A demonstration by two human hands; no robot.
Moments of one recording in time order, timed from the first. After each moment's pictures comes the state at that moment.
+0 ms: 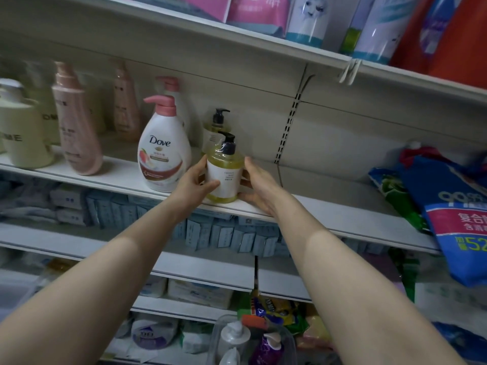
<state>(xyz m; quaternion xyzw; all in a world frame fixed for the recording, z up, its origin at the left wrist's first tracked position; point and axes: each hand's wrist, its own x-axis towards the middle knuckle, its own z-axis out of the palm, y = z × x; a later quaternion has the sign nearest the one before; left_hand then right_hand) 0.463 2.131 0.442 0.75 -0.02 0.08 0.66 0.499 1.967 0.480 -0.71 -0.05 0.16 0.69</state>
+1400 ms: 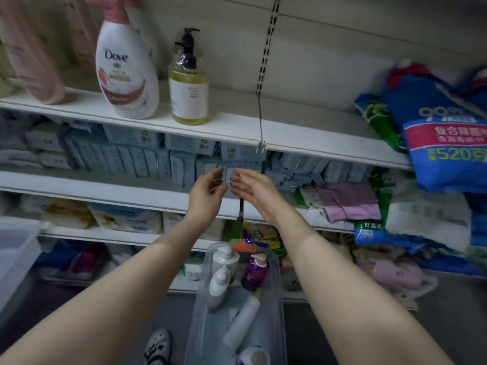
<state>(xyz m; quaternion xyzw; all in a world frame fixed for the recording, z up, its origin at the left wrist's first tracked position) 0.372 2.014 0.308 0.77 0.04 0.12 0.63 0.396 1.873 0.348 -0.65 -0.01 0.16 0.74</state>
